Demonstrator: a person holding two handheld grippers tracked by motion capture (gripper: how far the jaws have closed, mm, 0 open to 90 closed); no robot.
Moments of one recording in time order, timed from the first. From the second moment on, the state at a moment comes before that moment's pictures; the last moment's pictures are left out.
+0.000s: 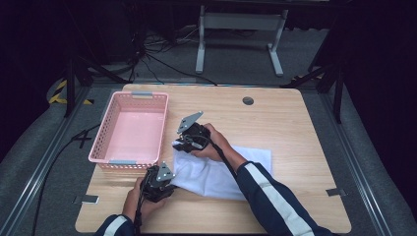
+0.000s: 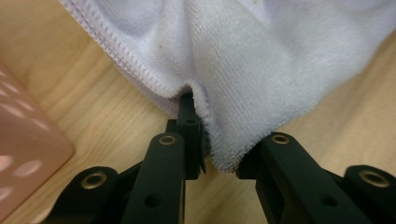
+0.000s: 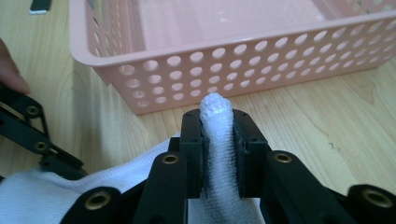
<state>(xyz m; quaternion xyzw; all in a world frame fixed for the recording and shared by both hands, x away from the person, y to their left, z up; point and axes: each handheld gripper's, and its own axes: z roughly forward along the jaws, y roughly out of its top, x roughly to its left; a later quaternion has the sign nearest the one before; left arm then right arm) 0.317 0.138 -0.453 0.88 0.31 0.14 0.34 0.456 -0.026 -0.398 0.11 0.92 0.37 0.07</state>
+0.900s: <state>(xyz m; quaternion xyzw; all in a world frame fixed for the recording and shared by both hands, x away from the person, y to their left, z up) 0.323 -0.042 -0.395 0.91 0.10 0.16 0.37 0.430 -0.256 -0.369 0.21 0.86 0.45 0.10</state>
